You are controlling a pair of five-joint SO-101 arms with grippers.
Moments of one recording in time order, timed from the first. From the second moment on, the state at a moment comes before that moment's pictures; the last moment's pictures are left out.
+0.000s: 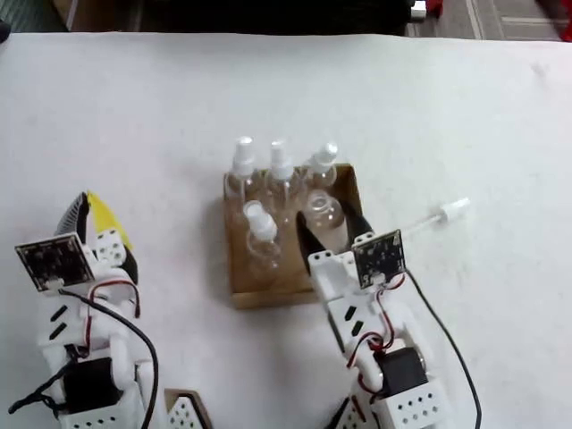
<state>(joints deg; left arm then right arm) -17.8 -104.5 82.2 42.5 3.4 -22.6 -102.5 96.4 26.5 3.2</state>
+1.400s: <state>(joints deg) -17.4 -104.5 82.4 42.5 3.4 -23.2 -102.5 96.4 32.8 5.0</state>
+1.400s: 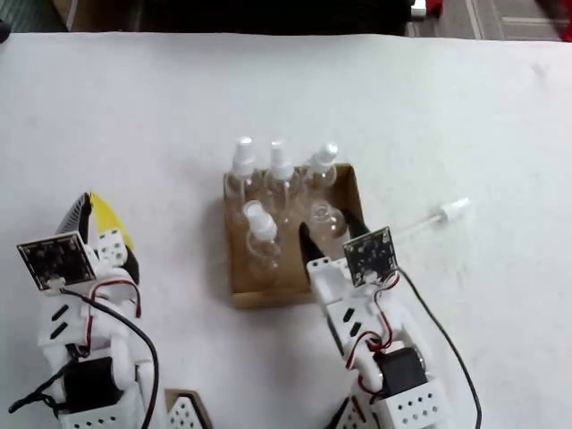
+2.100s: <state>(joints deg) -17.4 -104.5 82.4 42.5 3.4 -23.2 -102.5 96.4 33.8 7.3</state>
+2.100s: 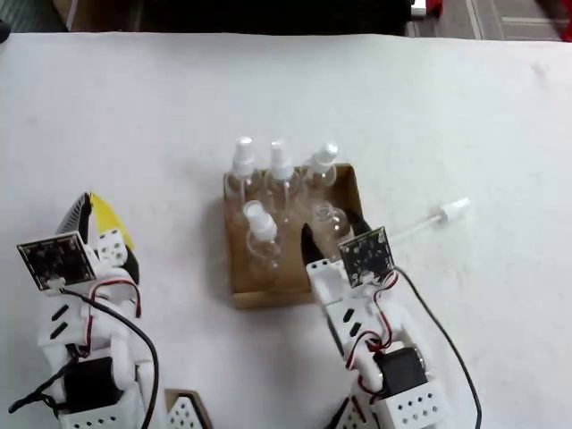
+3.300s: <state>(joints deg) -17.4 -104.5 82.4 42.5 3.4 -26.6 -102.5 96.4 34.4 11.4</state>
